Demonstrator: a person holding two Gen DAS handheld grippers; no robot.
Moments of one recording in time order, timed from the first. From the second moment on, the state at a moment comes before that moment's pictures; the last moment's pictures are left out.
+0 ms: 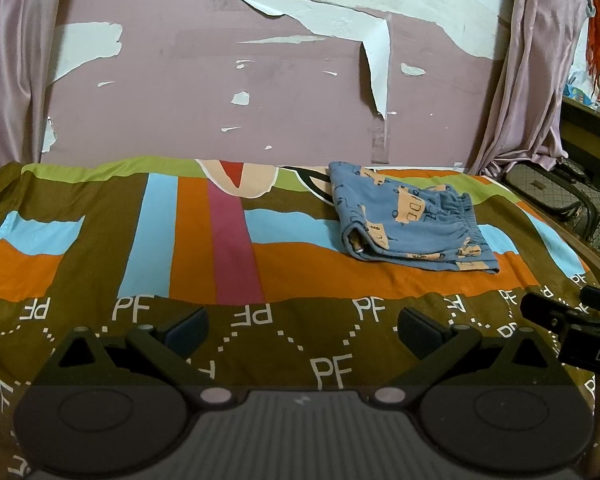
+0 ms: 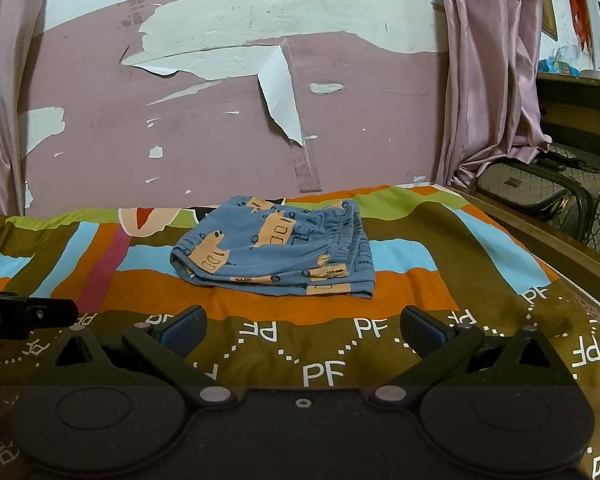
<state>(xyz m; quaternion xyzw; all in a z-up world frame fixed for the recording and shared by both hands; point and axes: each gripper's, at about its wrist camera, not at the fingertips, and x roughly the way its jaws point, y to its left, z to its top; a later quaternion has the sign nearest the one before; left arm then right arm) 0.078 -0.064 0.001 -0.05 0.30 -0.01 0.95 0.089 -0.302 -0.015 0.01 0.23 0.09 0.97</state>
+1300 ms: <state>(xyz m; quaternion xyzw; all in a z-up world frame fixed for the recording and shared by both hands) 0.076 -0.063 -0.002 -0.06 0.31 0.00 0.95 0.090 -0.303 -0.016 0.01 0.23 0.09 0.97</state>
